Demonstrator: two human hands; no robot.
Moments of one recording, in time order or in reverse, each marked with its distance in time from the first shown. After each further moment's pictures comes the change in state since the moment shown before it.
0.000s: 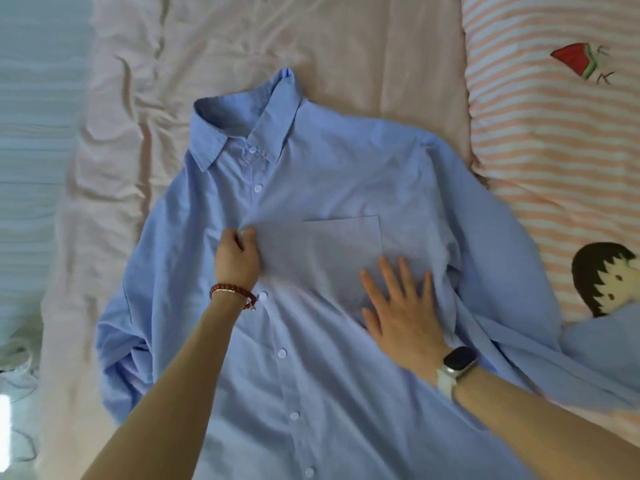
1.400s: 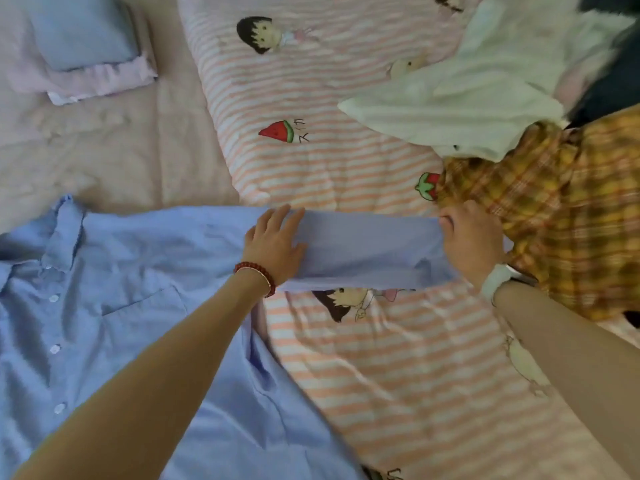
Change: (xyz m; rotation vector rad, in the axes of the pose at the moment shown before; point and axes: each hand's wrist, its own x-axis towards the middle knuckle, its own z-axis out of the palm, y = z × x) left_hand -0.171 0.211 0.234 0.714 -0.388 0.979; right_hand -0.134 0.376 -0.068 0.220 0.482 0.651
